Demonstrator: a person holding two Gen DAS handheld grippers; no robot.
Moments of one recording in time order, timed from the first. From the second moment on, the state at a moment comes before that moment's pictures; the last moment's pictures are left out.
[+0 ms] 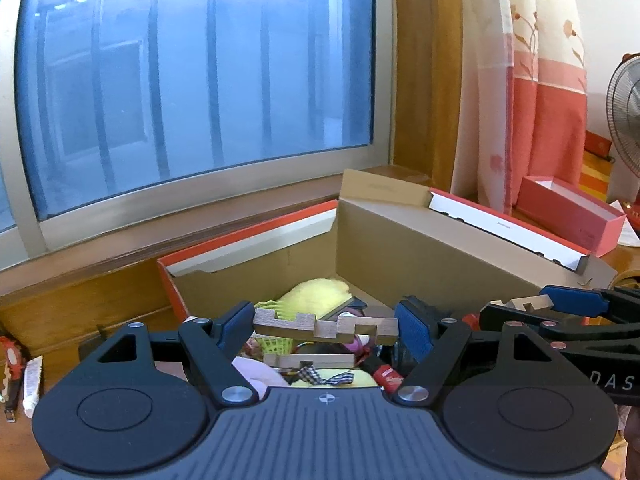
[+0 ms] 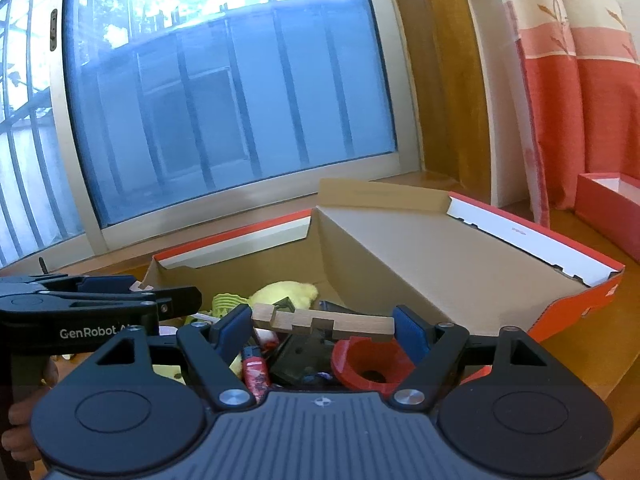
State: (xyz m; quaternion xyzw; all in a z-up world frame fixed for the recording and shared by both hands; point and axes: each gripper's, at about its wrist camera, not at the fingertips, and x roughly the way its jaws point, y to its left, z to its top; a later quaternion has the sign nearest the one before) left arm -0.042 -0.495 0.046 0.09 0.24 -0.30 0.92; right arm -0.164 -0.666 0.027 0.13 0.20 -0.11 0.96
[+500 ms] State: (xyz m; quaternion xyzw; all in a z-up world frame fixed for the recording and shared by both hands) left arm -0.052 -0.504 0.044 0.09 0.25 -0.29 0.92; right arm -0.166 -0.678 0.027 0.12 0.20 -0.10 0.97
